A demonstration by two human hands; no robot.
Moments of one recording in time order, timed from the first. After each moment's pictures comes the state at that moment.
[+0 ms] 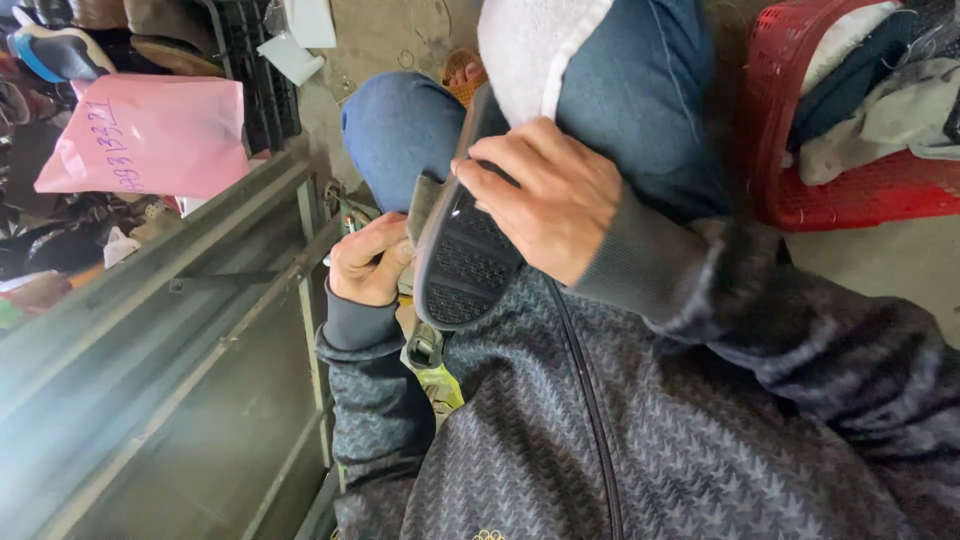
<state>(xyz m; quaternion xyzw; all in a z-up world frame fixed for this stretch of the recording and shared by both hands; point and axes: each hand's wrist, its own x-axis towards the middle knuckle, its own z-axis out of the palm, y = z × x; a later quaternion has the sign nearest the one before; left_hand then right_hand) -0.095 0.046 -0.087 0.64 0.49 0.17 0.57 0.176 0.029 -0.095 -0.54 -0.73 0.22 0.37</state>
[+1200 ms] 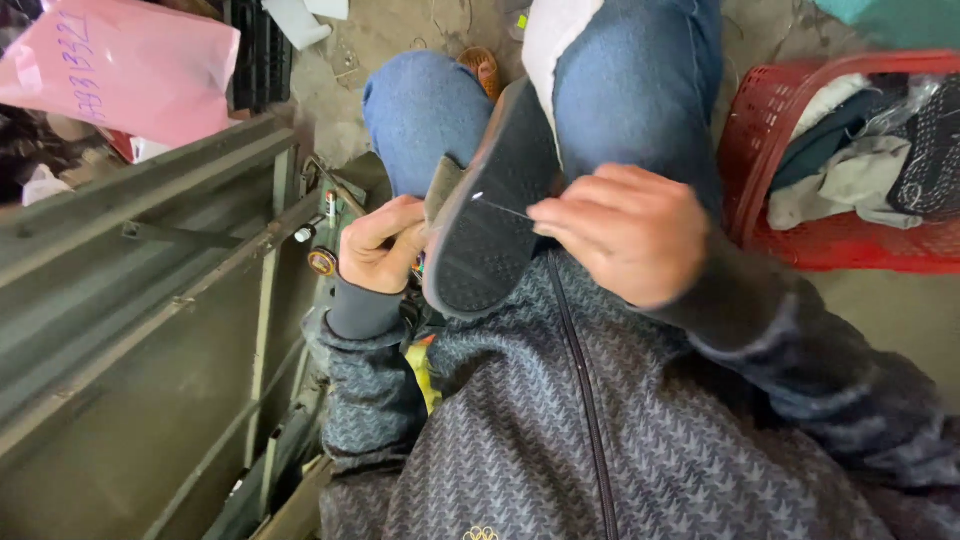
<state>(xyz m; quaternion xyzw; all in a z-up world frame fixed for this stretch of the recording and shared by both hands) -0.096 0.022 -0.096 0.61 0.49 0.26 0.57 0.204 0.009 -0.085 -0.42 -0.75 0.32 0.39</state>
